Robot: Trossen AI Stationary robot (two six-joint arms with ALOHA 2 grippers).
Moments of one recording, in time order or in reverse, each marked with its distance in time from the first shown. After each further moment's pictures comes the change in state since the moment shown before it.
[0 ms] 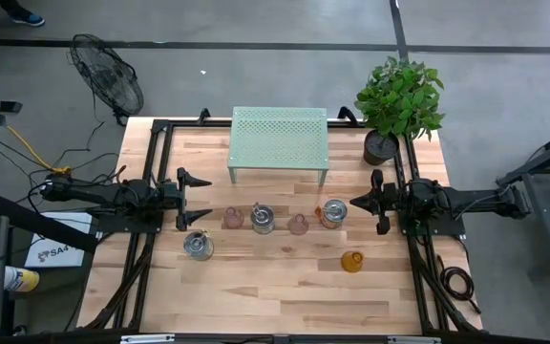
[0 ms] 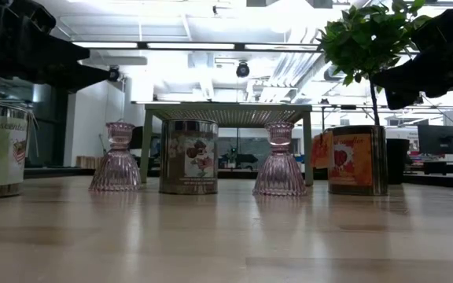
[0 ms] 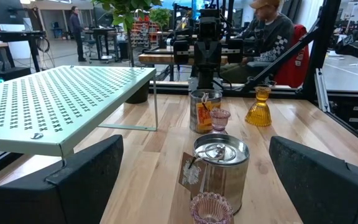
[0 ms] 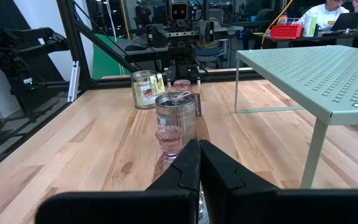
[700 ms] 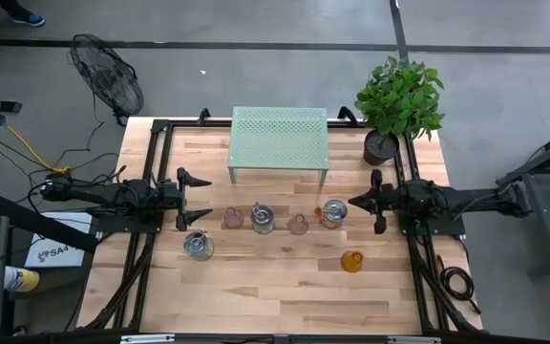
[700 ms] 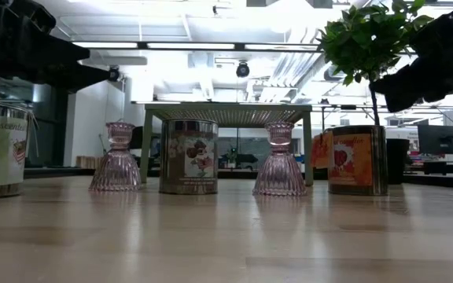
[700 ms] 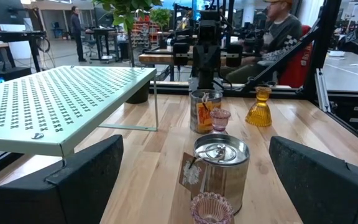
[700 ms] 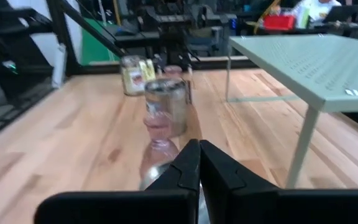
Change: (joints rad) left arm 0.000 0.000 0.000 0.000 -0.005 0.000; right arm 0.000 0.064 0.001 -0.009 0.044 -0.027
